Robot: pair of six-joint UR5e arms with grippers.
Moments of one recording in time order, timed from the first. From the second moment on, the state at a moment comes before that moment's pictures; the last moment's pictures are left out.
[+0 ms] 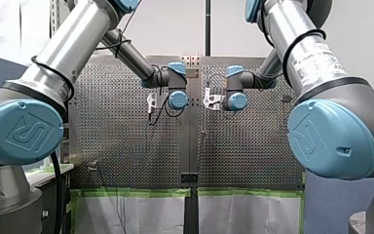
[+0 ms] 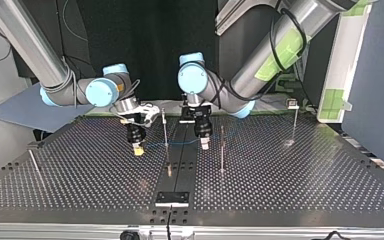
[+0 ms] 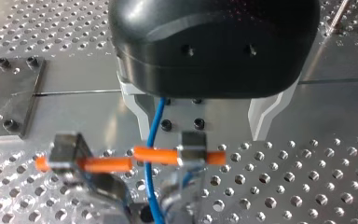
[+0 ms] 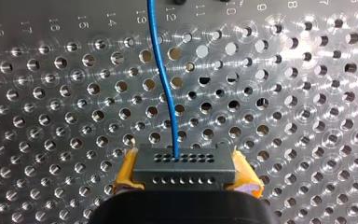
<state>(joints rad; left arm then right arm) -0.55 -2.10 -1.49 -2.63 -2.26 -1.47 2.06 -0.95 1.35 -0.41 1.46 1.66</state>
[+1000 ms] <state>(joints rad) -0.56 -2.10 -1.51 -2.61 -2.22 -1.62 2.06 -0.95 1.36 -0.39 1.48 1.66</state>
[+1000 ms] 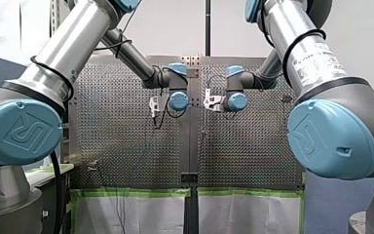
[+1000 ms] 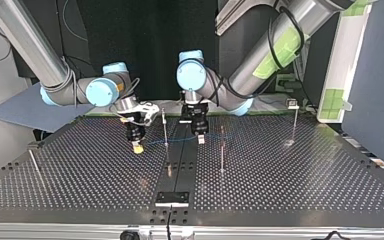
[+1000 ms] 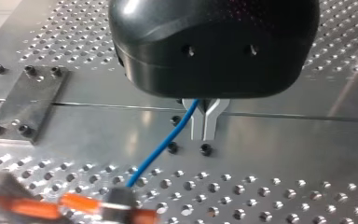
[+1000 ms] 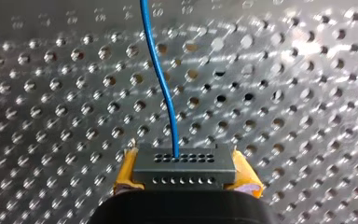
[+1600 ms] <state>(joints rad) -0.59 -2.10 -1.65 -2.52 -2.21 -1.62 2.06 -0.95 1.44 -0.36 1.58 1.62</state>
